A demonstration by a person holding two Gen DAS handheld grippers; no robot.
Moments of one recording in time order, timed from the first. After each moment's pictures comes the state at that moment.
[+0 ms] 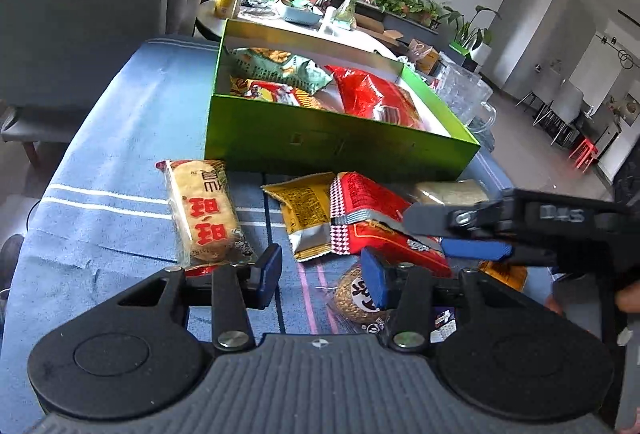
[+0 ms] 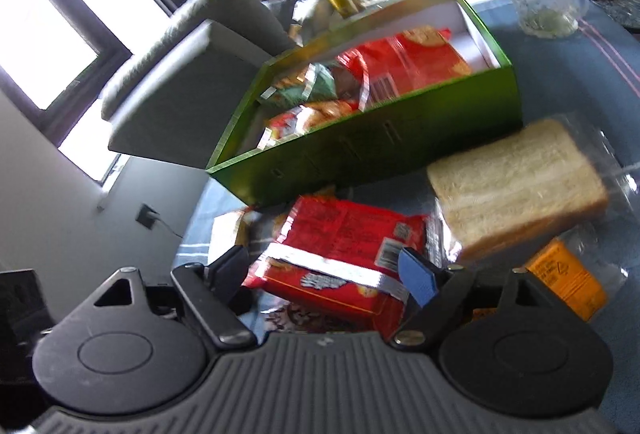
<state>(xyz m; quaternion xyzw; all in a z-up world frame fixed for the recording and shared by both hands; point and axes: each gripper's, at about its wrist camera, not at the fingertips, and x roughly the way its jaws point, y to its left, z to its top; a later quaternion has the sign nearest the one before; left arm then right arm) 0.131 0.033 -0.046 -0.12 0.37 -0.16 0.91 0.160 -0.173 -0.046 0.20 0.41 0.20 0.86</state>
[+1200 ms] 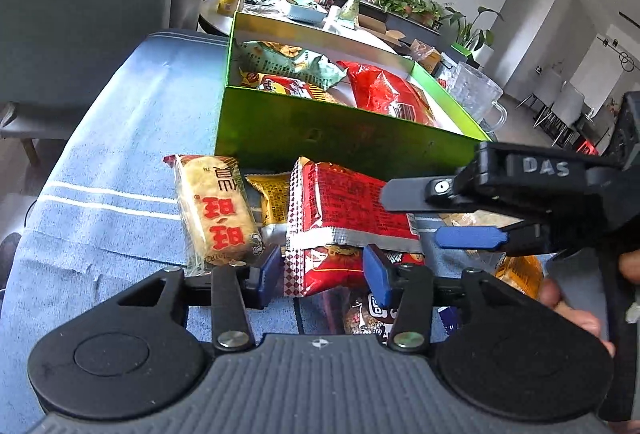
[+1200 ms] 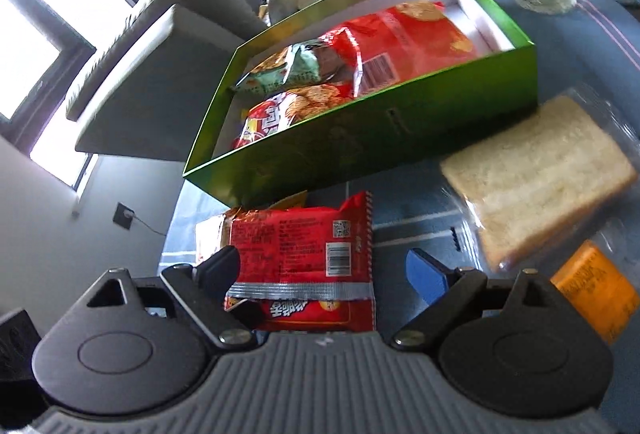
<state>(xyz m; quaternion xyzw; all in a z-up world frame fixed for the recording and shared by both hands) 0.142 0.045 -0.059 -0.12 0.37 -0.15 0.91 0.186 -0.150 -0.047 0.20 0.46 0.17 0.85</state>
